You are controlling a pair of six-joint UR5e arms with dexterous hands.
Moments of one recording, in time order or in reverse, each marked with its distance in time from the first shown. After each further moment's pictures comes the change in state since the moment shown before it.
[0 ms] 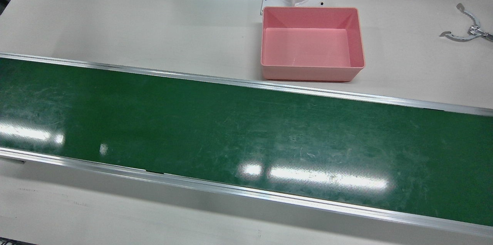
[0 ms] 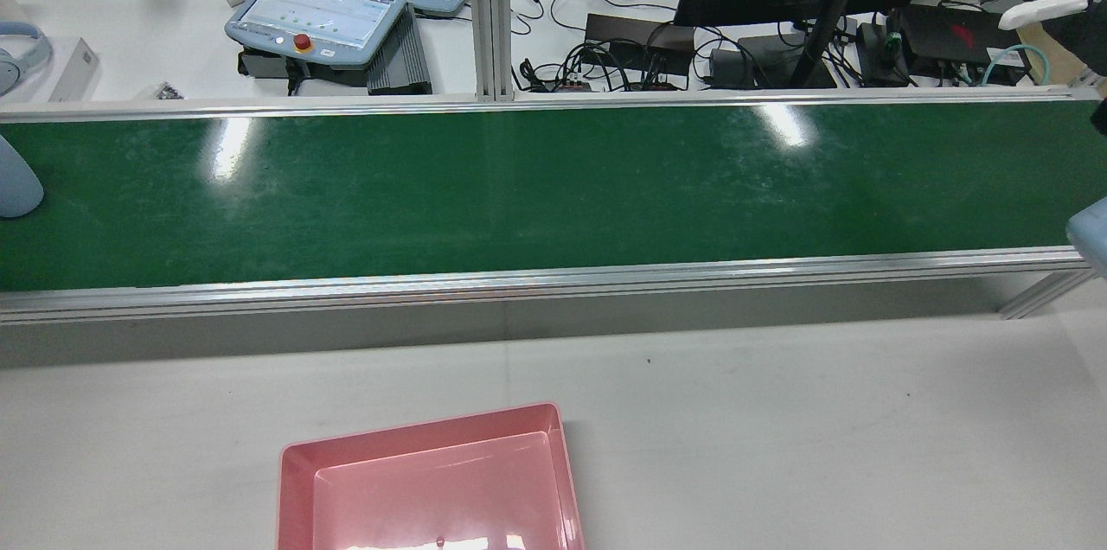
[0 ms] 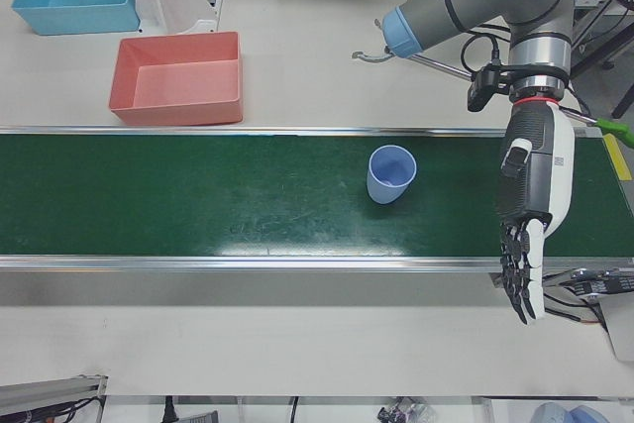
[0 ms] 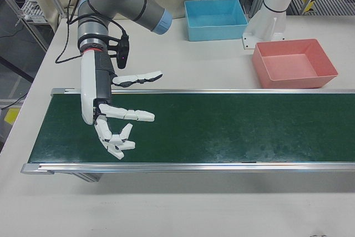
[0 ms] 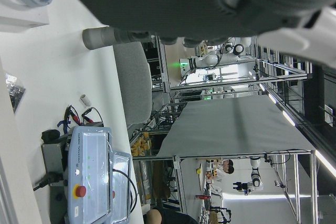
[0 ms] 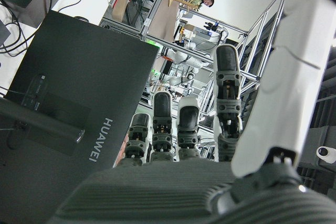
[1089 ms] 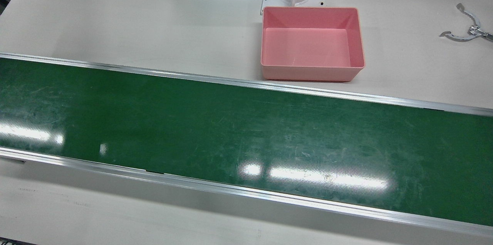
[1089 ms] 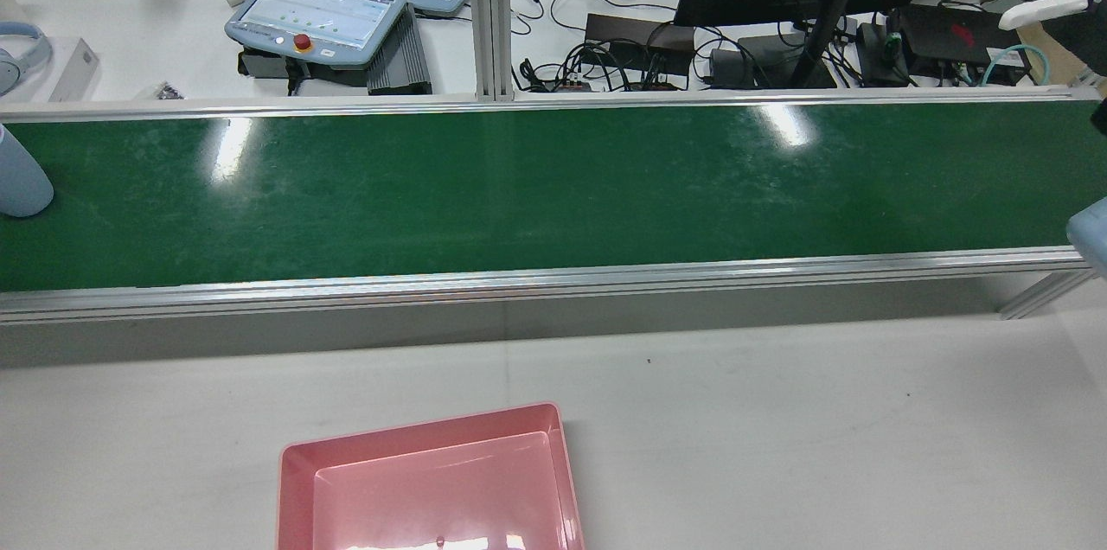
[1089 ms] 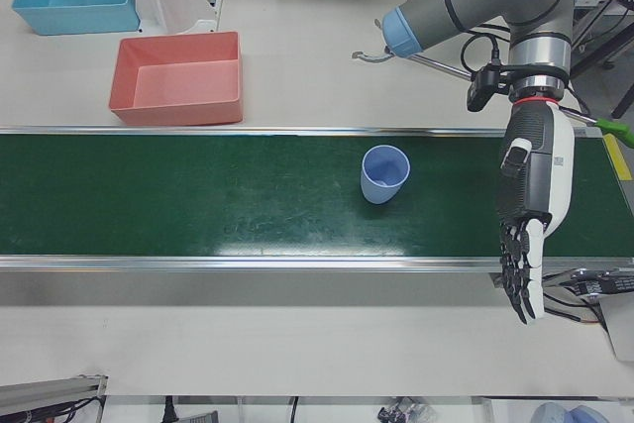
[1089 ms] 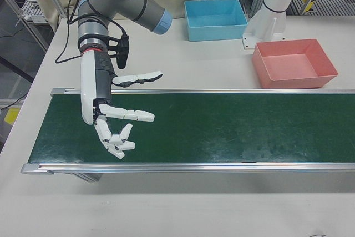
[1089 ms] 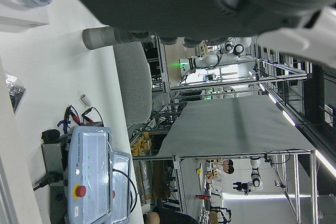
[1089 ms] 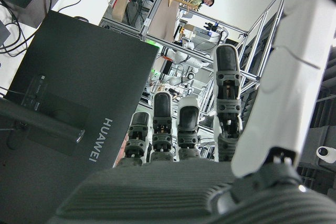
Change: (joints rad) left arm 0.000 0.000 -0.001 0.000 0.000 0.000; right arm 0.000 0.000 0.001 -0.001 0.000 0.001
